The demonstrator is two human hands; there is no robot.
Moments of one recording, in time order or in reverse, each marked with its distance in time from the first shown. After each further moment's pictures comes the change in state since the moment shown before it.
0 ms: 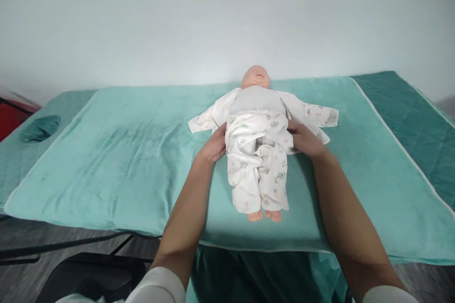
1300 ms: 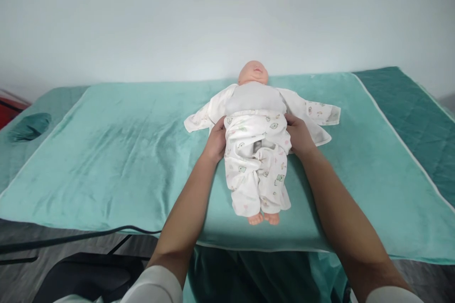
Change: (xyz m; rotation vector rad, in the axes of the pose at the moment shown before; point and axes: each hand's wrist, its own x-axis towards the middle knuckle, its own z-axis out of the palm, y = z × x) left_hand 0.005 0.004 0.023 0.012 0.190 0.113; right_hand 0.017 0.016 0.024 0.024 0.394 0.145
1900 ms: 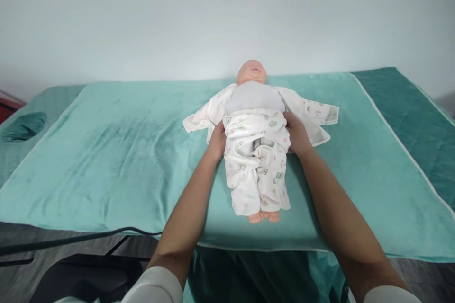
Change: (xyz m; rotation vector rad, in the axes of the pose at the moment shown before) left_hand 0.002 -0.004 -0.006 0.291 -0.003 0.141; right_hand -0.001 -0.003 -0.007 -0.239 0.000 -0.134
